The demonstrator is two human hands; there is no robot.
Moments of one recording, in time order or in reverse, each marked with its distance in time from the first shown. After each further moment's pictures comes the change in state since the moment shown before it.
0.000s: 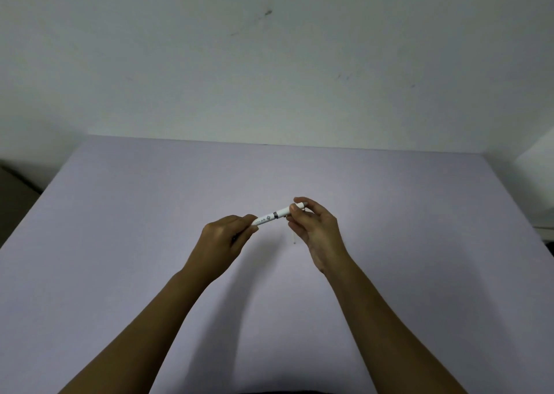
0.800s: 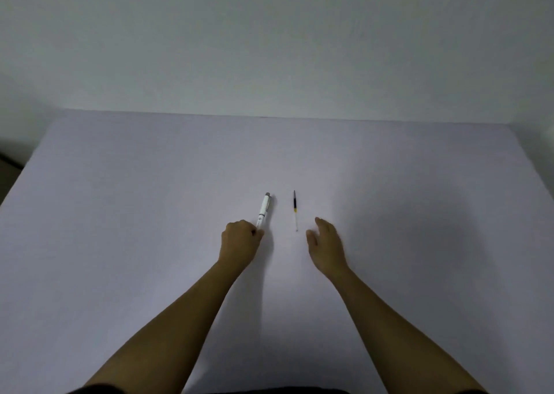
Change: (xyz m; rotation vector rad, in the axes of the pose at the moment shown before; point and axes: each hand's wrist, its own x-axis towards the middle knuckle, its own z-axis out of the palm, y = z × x) left_hand 0.020 -0.046 0.106 0.080 -0.350 -0.693; right_hand 0.056 0.100 -0.076 -1.130 0.092 0.074
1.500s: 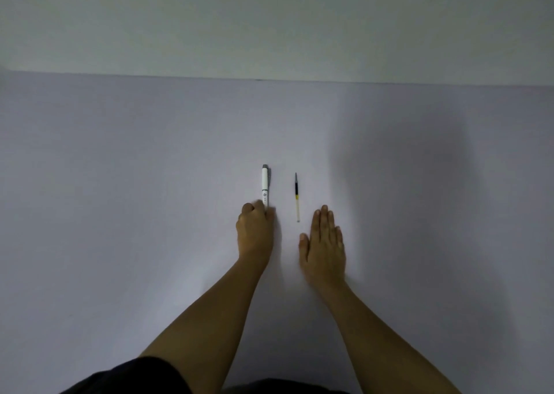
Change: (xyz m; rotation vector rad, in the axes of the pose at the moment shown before) left_hand 0.036 0.017 0.062 -0.164 0.162 -0.099; right_hand 0.006 0.037 0.050 -0.493 0.149 -0.167
